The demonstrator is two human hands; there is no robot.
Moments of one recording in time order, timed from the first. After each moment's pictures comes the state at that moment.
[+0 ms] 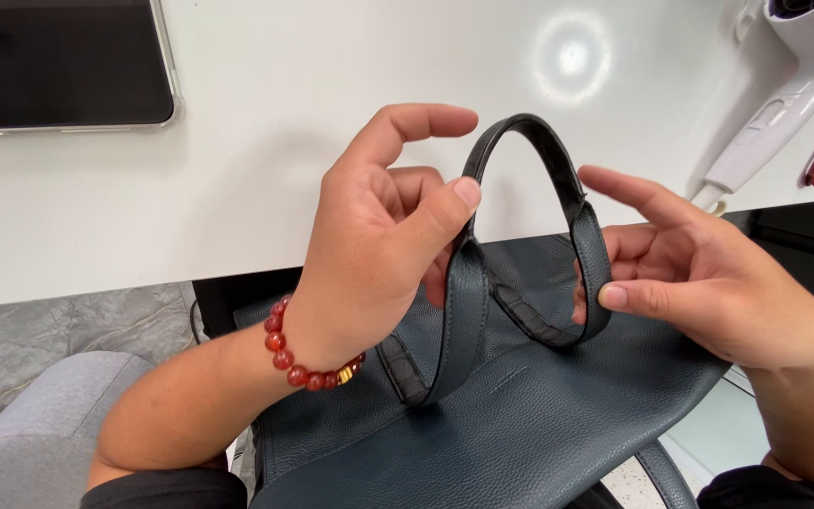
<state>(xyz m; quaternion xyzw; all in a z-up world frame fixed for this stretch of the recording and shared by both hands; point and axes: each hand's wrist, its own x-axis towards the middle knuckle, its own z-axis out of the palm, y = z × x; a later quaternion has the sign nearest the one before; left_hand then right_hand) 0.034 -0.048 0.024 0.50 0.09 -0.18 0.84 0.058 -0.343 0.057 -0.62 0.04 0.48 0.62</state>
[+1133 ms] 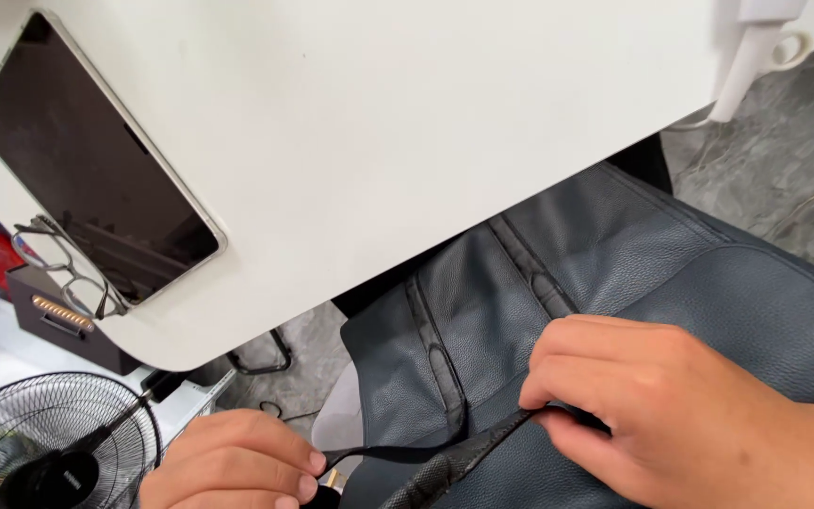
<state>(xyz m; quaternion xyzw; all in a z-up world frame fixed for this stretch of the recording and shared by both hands) -0.008 0.041 0.107 0.73 -0.29 -0.18 0.59 -0.049 -0.306 0.039 -0.71 -0.17 0.35 0.59</state>
